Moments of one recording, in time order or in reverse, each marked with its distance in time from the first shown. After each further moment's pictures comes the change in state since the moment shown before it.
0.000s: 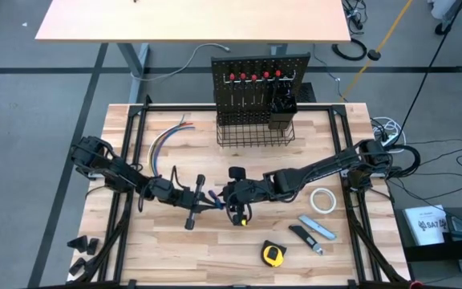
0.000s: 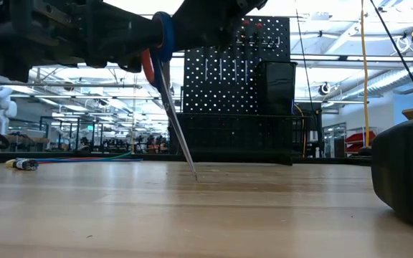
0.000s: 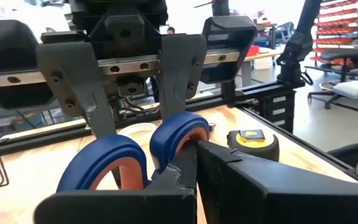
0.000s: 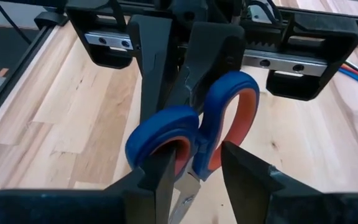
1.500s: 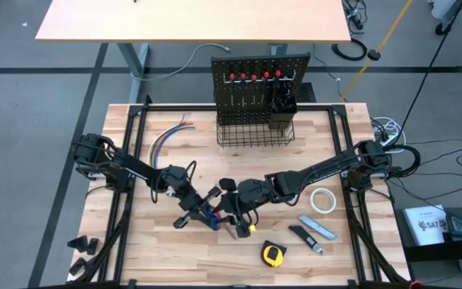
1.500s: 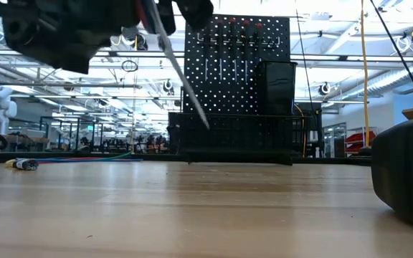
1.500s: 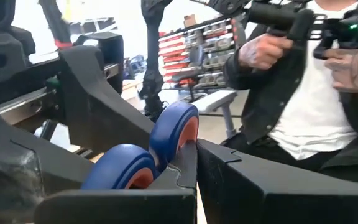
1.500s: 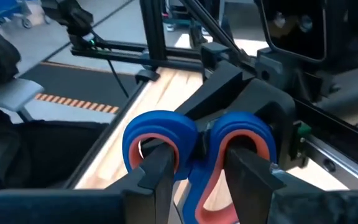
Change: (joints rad) left arm 0.166 0.003 0.177 -0.149 0.819 0.066; right arm -0.001 0.011 0.001 0.229 -0.260 -0.026
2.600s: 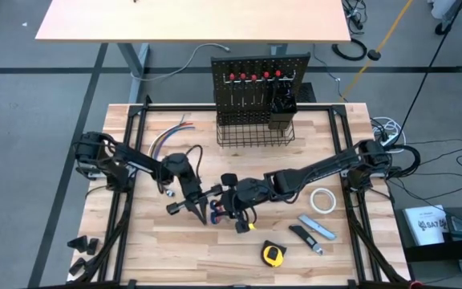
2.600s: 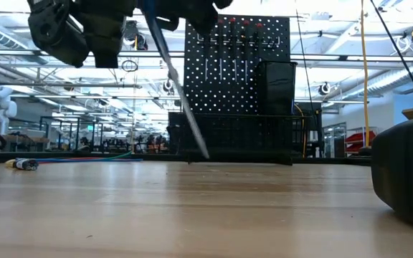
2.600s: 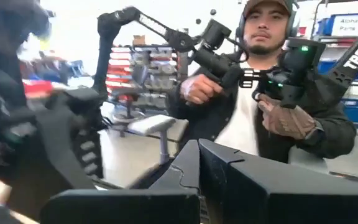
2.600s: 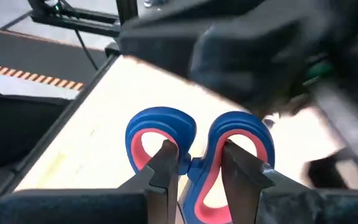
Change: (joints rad) left arm 0.115 0.001 0.072 0.076 0.414 -0.394; right arm -0.005 -0.011 0.004 -0.106 0.083 -0.079
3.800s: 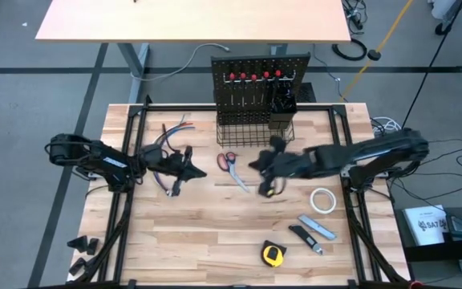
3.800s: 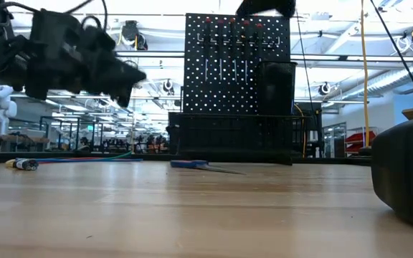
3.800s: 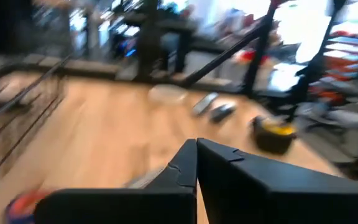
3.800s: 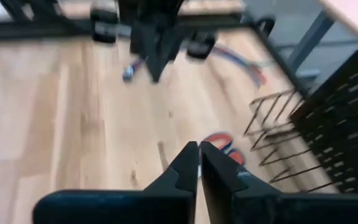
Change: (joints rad) left arm 0.252 -0.288 -0.475 -0.062 -0.681 0.030; right arm -0.058 -0.419 -0.118 -0.449 0.434 0.242
